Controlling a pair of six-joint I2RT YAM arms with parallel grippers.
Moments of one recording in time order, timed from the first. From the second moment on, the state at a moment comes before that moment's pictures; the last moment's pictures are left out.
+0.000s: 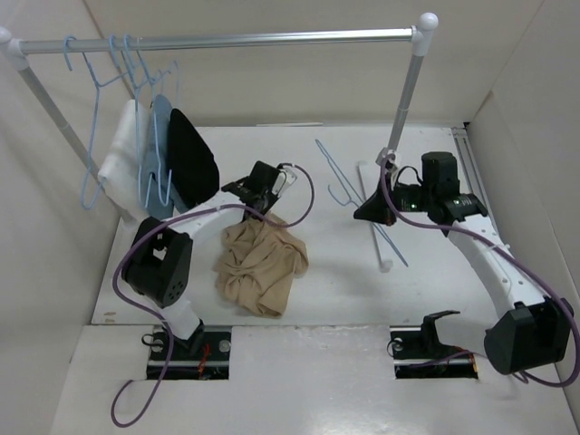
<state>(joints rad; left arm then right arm) -0.55 1.67 1.12 -0.42 -0.25 0.29 0.20 1.19 1.03 -0.46 -1.01 -0.21</state>
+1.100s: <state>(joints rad) -0.60 1.46 1.27 -0.28 -0.12 0.34 0.43 1.05 0.98 -0.73 -1.15 -0.29</state>
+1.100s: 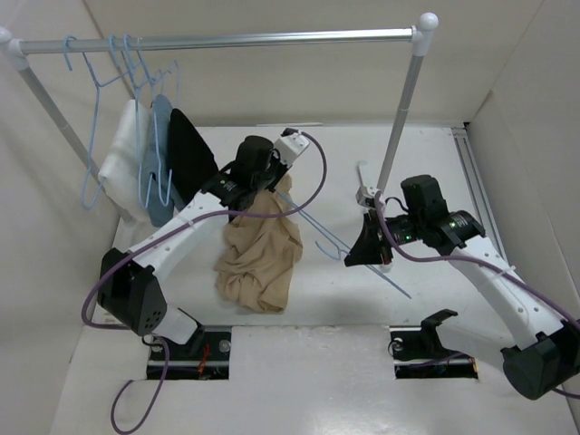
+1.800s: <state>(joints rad) -0.63 1.36 1.27 -0.28 0.05 0.32 0.43 1.12 0.98 -0.54 -1.13 -0.19</state>
